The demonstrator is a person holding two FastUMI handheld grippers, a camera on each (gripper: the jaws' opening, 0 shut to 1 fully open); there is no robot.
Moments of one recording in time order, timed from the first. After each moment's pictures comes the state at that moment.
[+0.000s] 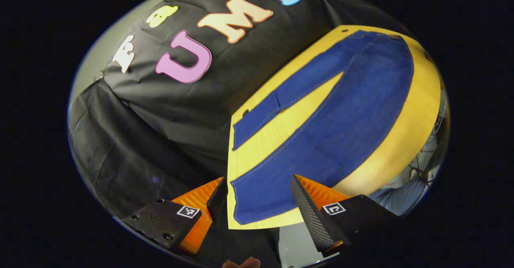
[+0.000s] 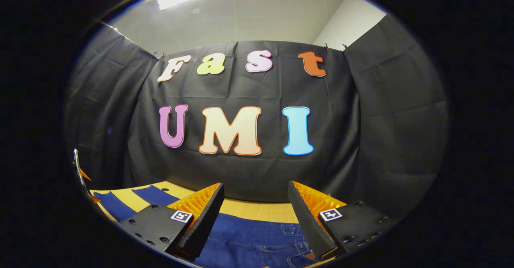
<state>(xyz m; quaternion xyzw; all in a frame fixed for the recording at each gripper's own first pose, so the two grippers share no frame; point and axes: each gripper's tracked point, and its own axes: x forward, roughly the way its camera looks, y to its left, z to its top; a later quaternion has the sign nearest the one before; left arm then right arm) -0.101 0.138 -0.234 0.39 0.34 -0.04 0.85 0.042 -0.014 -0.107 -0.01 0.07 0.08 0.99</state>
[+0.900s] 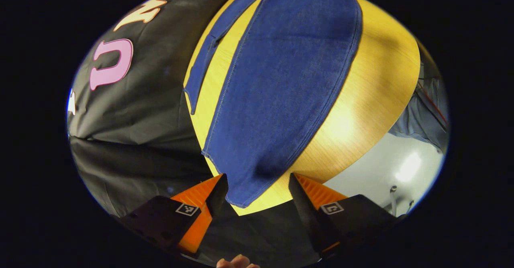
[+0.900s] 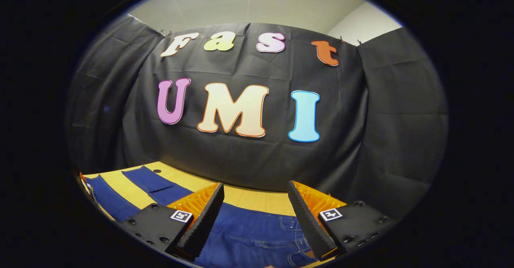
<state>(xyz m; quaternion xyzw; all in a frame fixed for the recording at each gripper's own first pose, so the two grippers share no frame) -0.119 0.227 -0.352 0.54 0.48 -0.12 0.68 0.063 0.022 -0.149 -0.07 0.12 0.07 0.99</state>
